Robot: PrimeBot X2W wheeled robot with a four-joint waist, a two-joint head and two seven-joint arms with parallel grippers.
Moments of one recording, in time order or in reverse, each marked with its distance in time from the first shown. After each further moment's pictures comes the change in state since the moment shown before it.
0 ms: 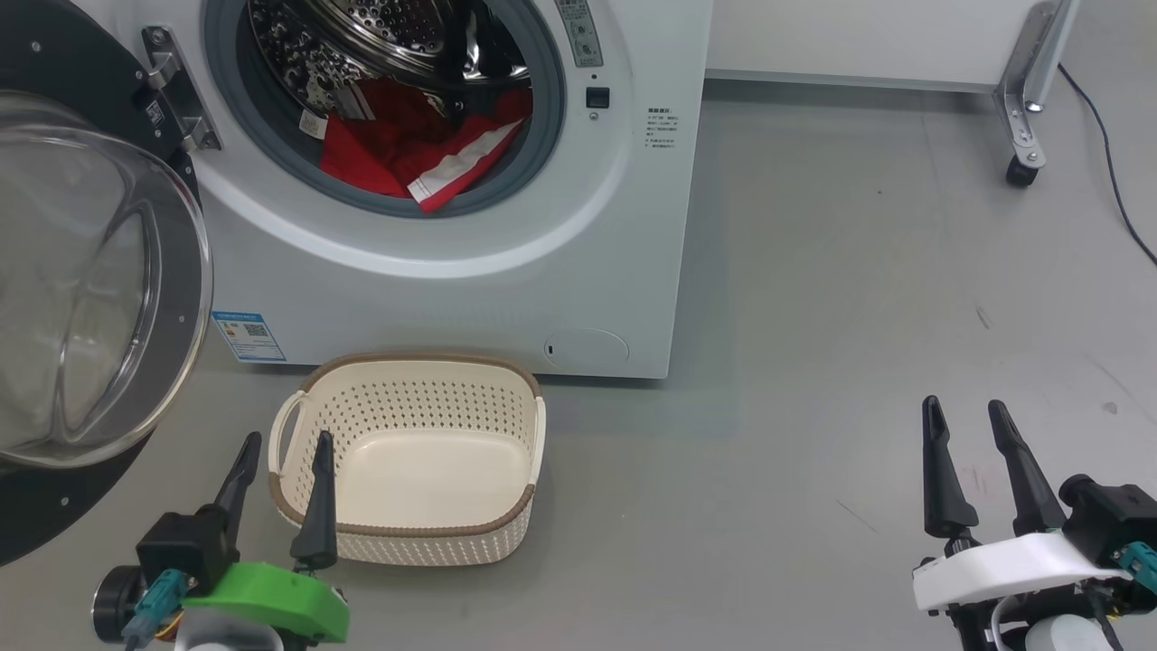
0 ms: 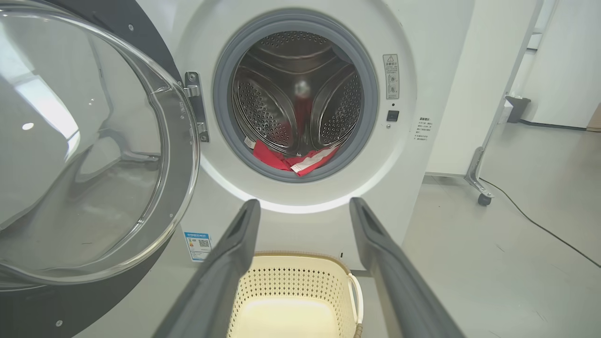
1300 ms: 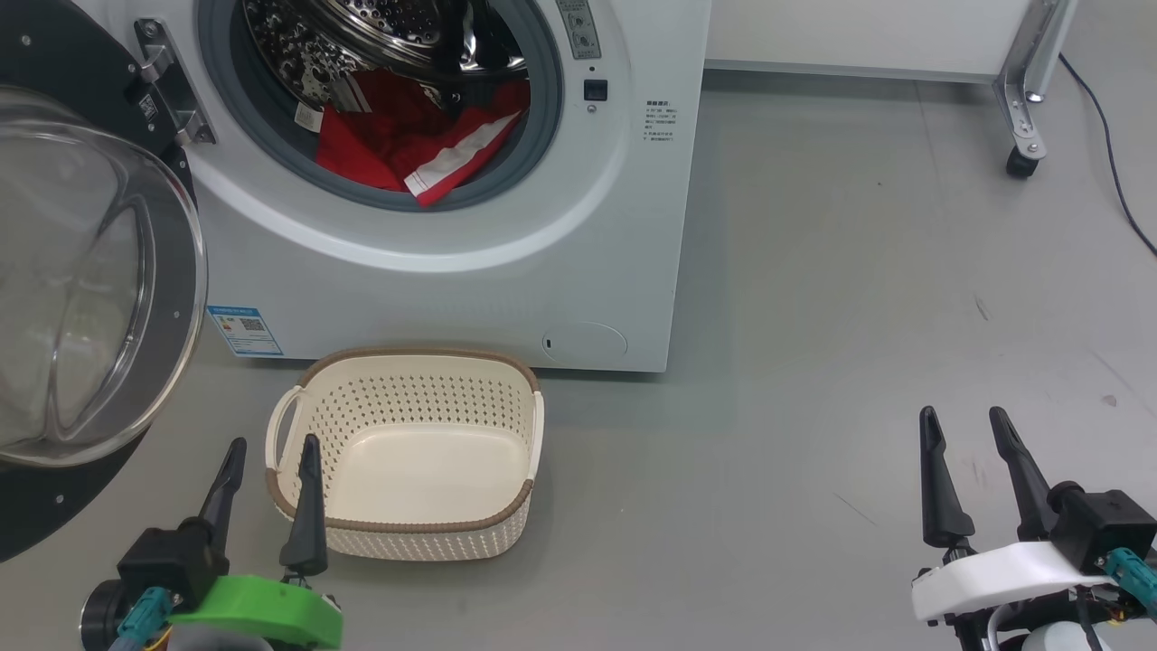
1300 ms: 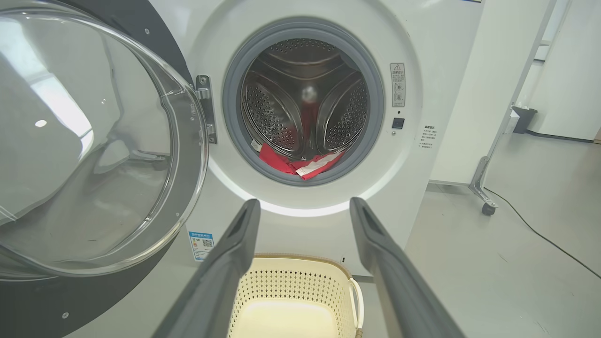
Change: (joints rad) left arm 0.045 -0.008 0.026 -0.070 -0.009 0.002 0.000; right arm 0.011 -0.021 0.018 0.003 -0.077 -0.044 0.000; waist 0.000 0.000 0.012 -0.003
